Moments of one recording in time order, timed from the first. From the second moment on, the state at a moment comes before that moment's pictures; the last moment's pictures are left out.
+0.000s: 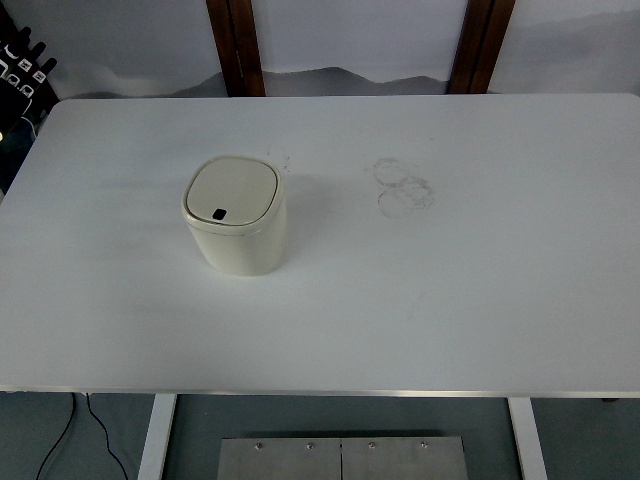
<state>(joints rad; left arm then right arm) -0.89 0.58 -0.69 -0.48 -0.31 -0.53 -0.10 0.02 0.00 0.23 0.16 -0.38 -0.02 -0.06</state>
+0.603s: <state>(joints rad) -0.89 0.57 -0.69 -0.48 -0.31 -0.53 -0.10 0.02 0.00 0.23 0.16 -0.38 -0.02 -0.06</state>
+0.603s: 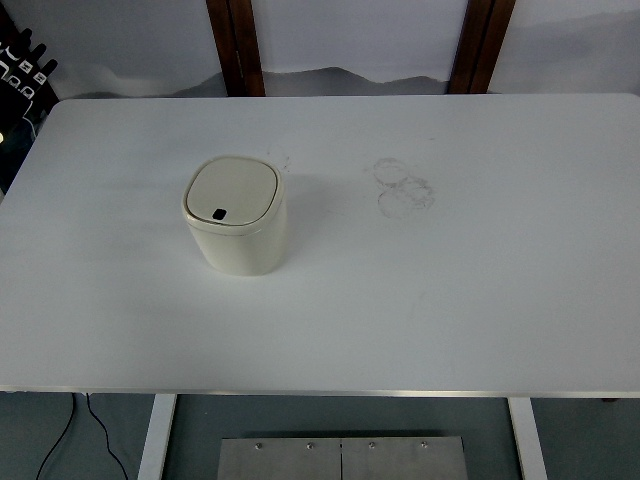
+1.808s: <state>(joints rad) -0.90 0.58 -0.68 -0.49 -0.31 -0.49 -0.09 0.02 0.00 0.23 0.16 -0.38 -0.02 -0.06</state>
